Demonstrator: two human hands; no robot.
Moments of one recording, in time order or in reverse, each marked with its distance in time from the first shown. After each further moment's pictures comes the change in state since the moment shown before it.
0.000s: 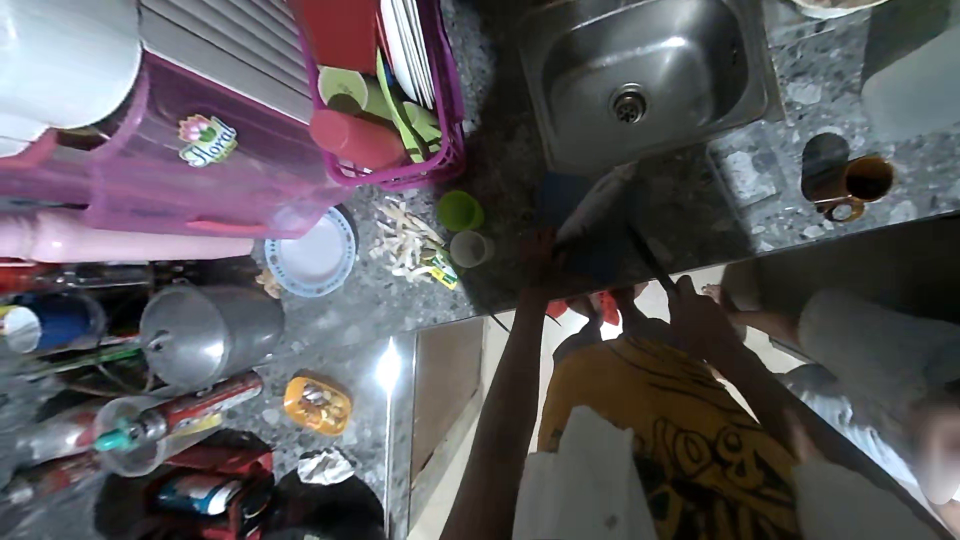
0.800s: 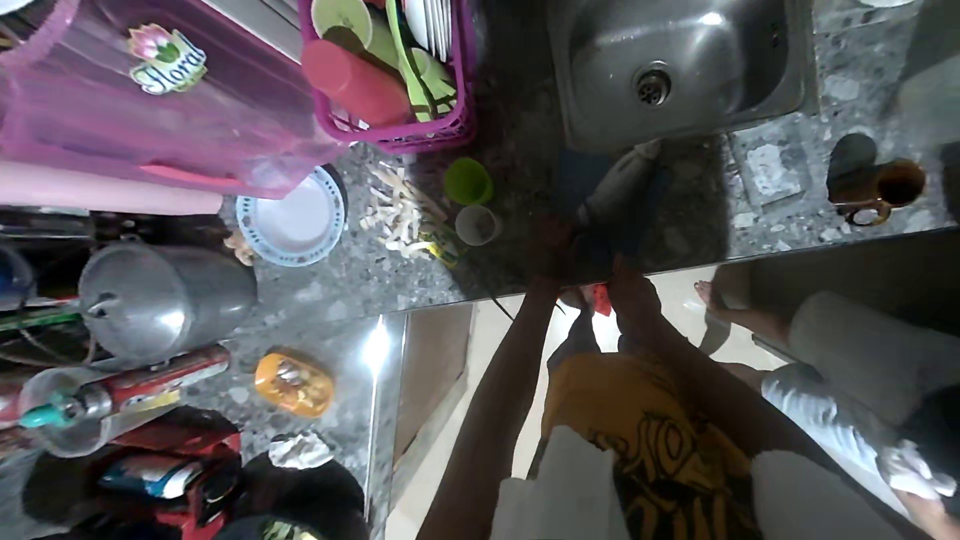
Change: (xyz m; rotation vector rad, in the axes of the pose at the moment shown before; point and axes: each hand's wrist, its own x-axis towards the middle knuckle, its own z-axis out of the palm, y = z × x) left_hand -0.020 -0.011 0.016 -0.103 0.050 0.163; right_hand 0.054 -0.090 0.076 -0.168 0.015 -0.052
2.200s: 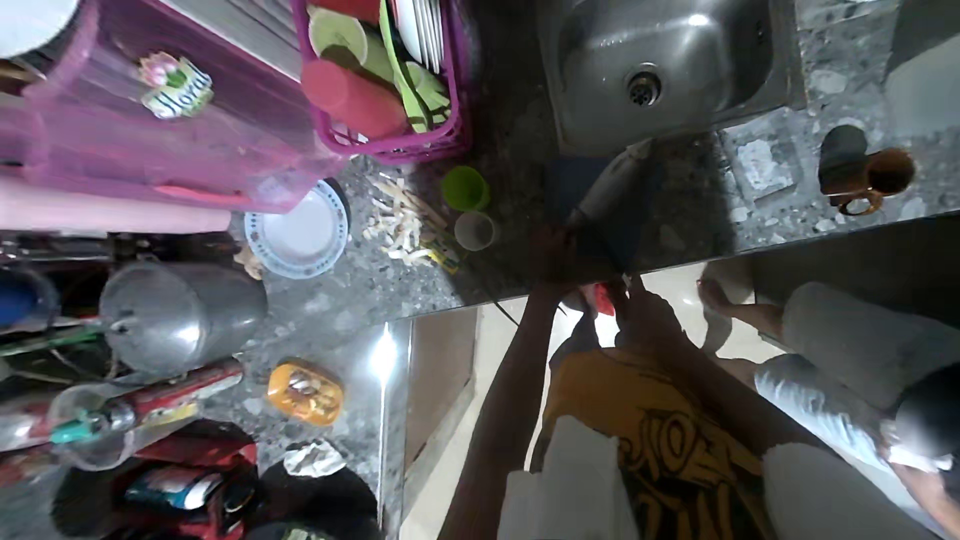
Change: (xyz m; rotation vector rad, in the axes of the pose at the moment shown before) left_hand 0.000 0.016 -0.013 0.069 -0.001 -0.111; right_hand -0.011 0.054 0.036 0.123 -0.017 0.014
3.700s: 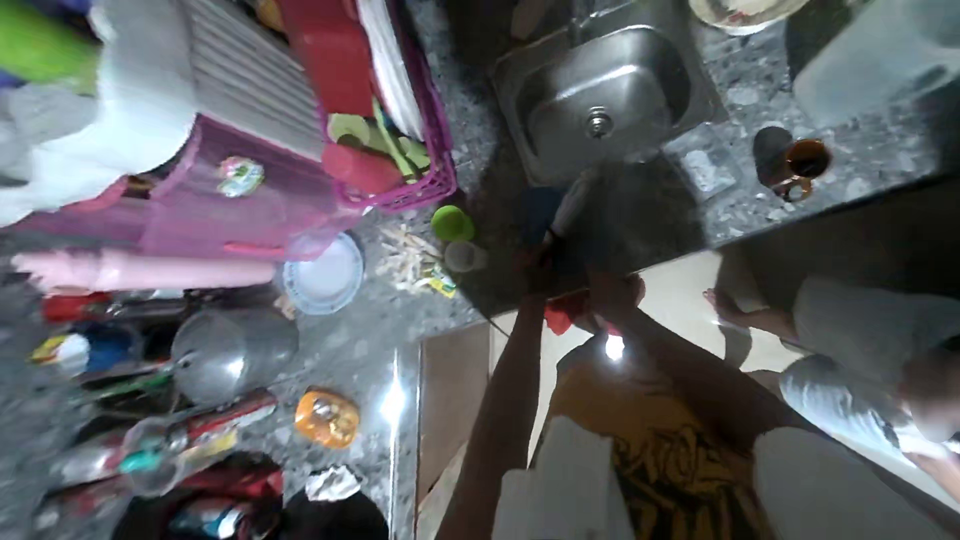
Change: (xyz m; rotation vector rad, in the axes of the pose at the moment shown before) left_hand -0.016 0.016 0.002 0.005 -0.085 -0.217; right_hand 0.013 -0.025 -0.023 0.079 0.084 -0.205
